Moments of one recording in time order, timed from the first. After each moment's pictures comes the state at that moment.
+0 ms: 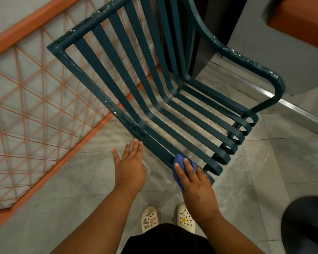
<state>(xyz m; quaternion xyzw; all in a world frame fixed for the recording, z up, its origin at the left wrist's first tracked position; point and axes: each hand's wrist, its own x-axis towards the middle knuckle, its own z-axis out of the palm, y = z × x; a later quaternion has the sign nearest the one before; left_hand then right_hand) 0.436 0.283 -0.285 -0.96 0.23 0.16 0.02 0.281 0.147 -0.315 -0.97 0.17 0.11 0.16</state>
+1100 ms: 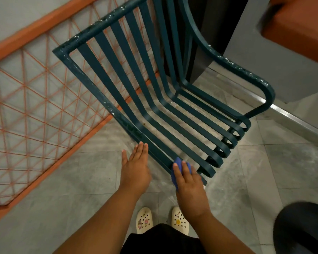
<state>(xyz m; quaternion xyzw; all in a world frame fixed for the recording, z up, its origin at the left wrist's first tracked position) 0.411 0.262 -0.277 -0.96 0.24 0.16 -0.02 0.276 0.142 -0.310 -0.95 0.19 0.12 0.21</state>
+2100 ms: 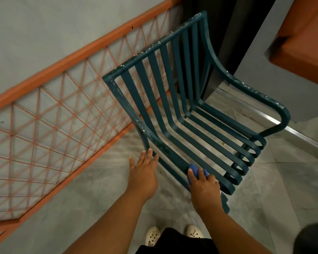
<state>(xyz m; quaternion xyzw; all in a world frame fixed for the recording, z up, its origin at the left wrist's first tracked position) 0.471 0.324 -0.241 -0.94 0.28 0.21 -0.04 0.348 0.172 -0.267 -0.94 0.23 0.23 0.08</state>
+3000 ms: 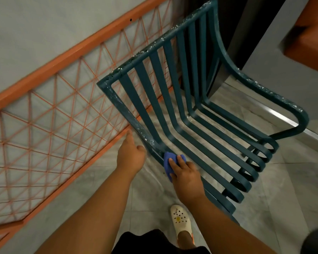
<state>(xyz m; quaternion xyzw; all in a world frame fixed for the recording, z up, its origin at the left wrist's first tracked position) 0.582 0.304 -0.237 -0.93 0.01 0.18 -0.32 0.441 0.181 -0.291 -0.96 0.16 0.09 0.20</state>
